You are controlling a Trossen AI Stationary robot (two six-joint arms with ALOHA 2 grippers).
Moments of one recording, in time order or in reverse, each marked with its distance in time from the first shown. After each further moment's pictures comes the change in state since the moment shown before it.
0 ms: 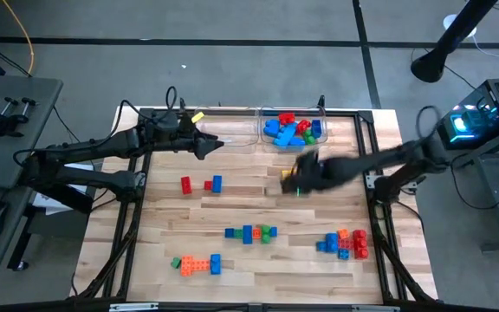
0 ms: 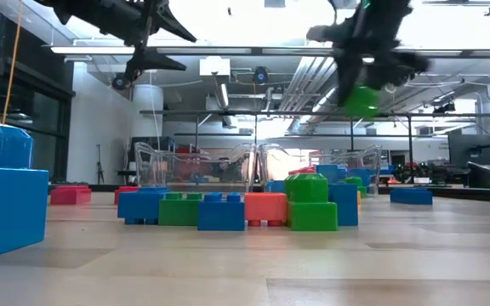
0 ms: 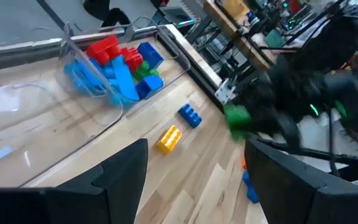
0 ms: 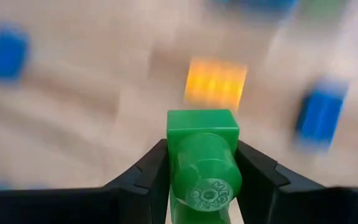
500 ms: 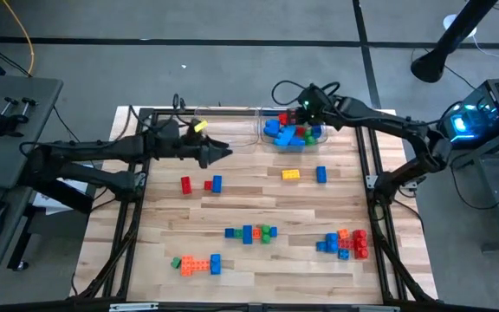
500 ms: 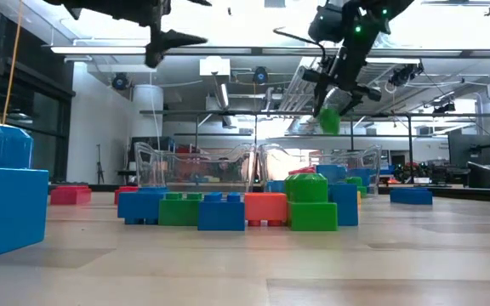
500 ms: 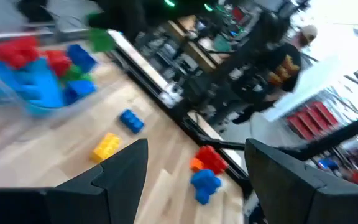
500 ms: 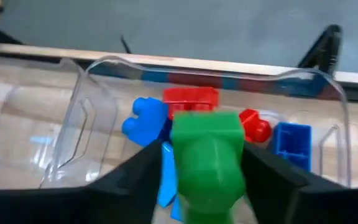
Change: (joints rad) left arm -0.156 0.074 0.000 0.234 -0.002 -0.066; right arm -0.635 -0.014 0.000 0.347 -0.135 -0.555
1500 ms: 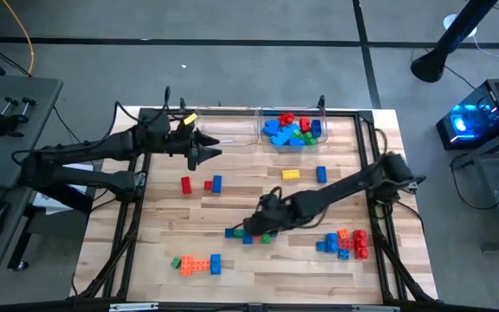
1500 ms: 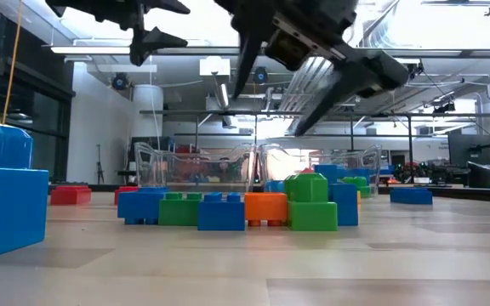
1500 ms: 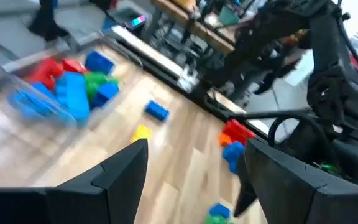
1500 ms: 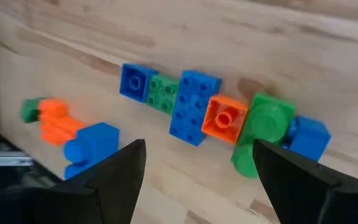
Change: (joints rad) left arm 0.101 -0.127 0.004 -0.216 0.116 0.260; right arm 0.889 0.448 0.270 0.028 -0.196 0.872
